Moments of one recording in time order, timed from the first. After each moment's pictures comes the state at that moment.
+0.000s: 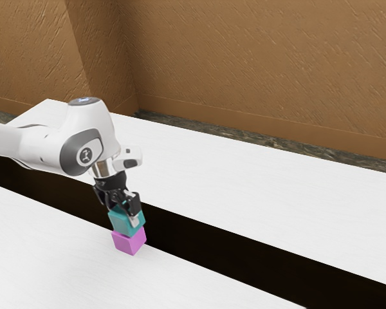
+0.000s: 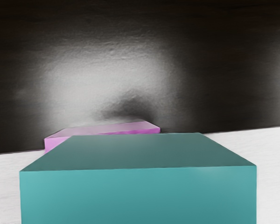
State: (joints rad) arm -0.30 -0.04 0.26 -2.35 -0.11 2.29 0.12
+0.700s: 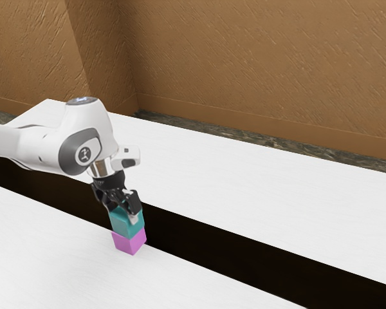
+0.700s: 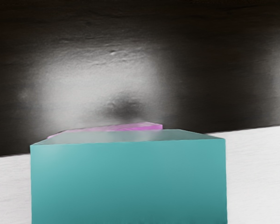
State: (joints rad) arm -0.29 -0.04 0.26 -2.35 -0.12 2.29 0.15
